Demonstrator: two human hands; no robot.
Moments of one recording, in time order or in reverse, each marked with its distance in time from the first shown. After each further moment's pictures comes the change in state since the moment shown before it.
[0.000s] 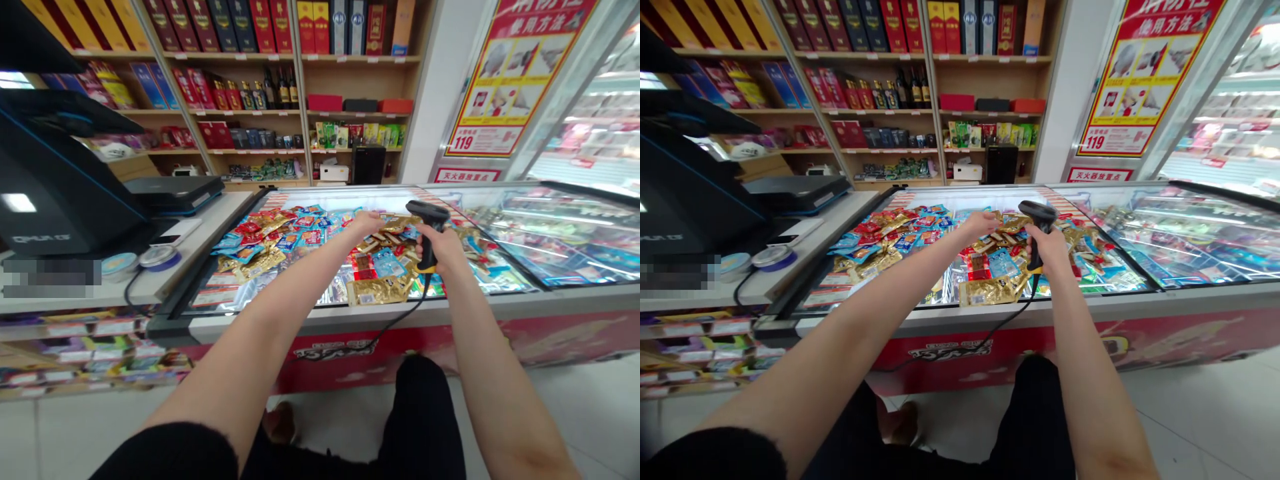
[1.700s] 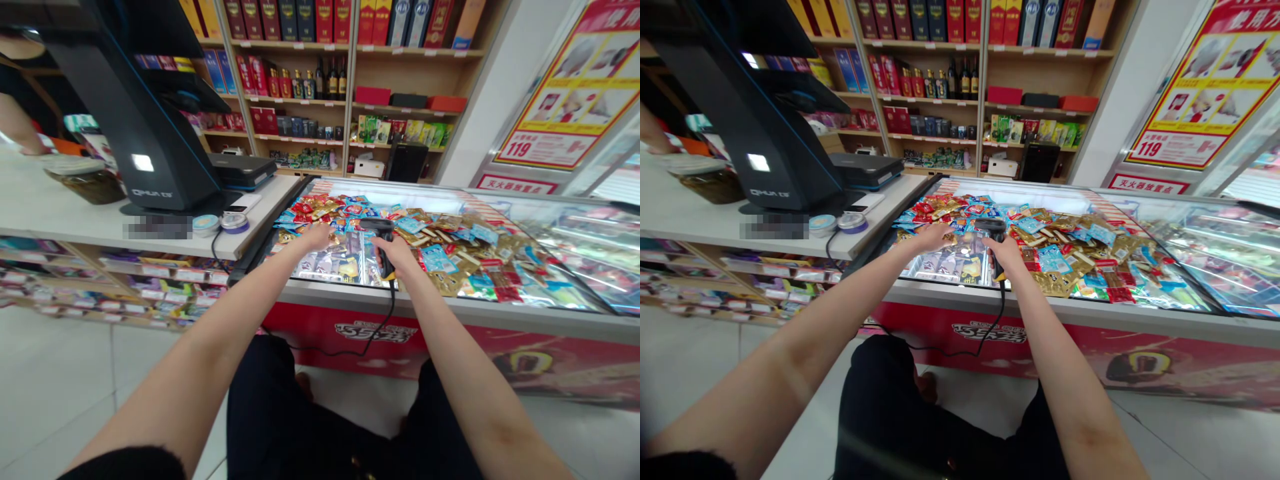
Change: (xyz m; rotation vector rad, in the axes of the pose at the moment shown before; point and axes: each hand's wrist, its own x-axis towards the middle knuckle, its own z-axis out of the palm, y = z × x) left_hand -0.107 -0.109 -0.230 1.047 -0.103 -0.045; right_hand -0.087 0.049 0.168 -0.138 -0.424 0.189
